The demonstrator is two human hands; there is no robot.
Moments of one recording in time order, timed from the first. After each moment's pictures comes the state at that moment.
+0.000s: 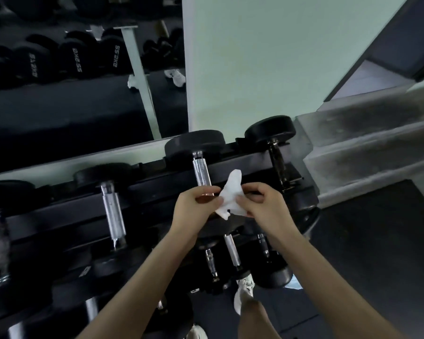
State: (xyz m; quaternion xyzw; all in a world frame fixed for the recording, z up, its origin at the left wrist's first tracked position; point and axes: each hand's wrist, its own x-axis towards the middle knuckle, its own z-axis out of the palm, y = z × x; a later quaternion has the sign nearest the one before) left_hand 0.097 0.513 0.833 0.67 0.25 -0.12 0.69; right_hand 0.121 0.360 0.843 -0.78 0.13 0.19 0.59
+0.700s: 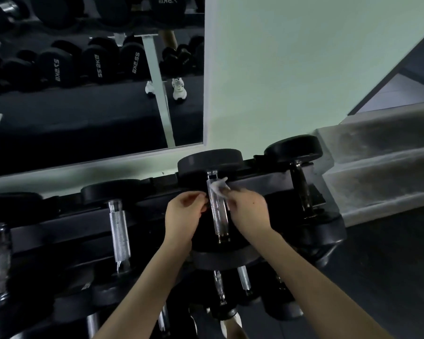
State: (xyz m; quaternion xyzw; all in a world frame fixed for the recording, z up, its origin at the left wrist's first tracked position) left_hand 0.140 0.541 0.806 0.64 0.38 -0.02 0.67; right_hand 0.186 0.414 0.788 -0.96 -0.18 0.07 0.22
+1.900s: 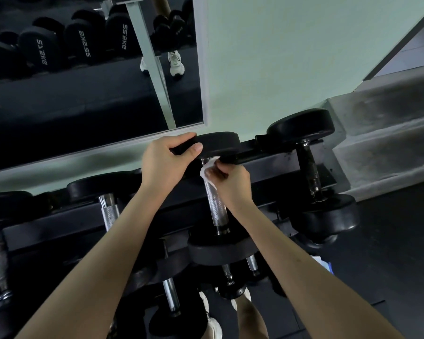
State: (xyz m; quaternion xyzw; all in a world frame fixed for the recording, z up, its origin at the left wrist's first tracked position) left_hand 0.200 0.581 0.830 0.86 0.21 0.01 0.47; right_hand 0.209 0.448 0.773 -0.82 0.06 0.18 0.54
